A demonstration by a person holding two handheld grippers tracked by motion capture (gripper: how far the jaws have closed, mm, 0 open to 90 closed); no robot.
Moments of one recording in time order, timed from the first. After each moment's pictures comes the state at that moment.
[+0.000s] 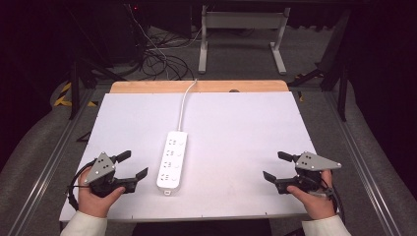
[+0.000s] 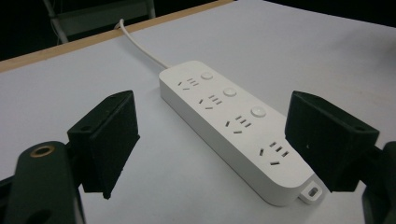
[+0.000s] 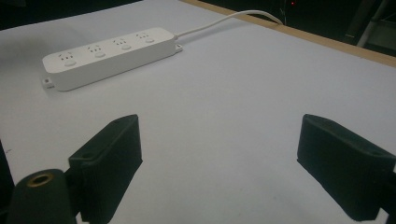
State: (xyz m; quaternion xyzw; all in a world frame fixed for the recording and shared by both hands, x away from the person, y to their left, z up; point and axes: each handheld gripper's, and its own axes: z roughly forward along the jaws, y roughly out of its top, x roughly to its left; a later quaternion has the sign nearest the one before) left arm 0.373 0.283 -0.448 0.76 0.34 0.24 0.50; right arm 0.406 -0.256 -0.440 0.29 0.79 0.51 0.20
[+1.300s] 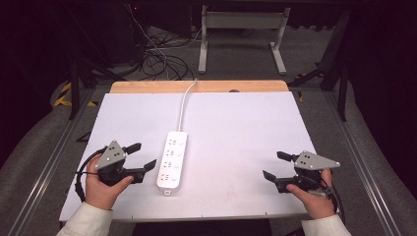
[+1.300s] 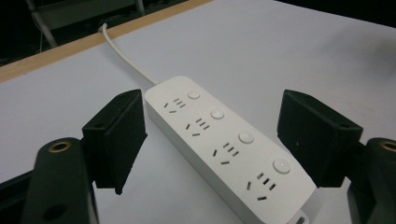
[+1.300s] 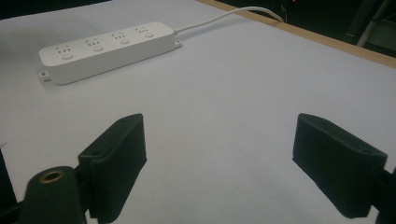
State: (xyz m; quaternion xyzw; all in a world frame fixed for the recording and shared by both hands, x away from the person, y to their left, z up) left arm 0.392 0.260 -0.418 0.78 0.33 0.22 0.48; right arm 0.407 -0.255 -0.439 0.28 0.80 0.50 0.20
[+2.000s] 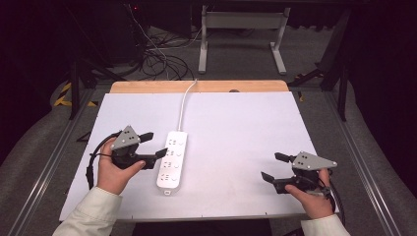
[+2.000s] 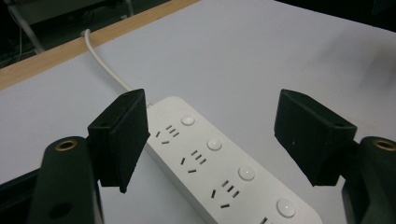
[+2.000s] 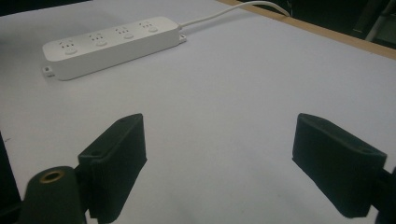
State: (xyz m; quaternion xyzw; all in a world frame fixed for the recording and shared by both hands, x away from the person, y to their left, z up) left arm 0.428 0.233 -0.401 0.80 0.32 0.20 0.47; right arm 0.409 -0.251 -0.443 0.28 0.80 0.49 0.19
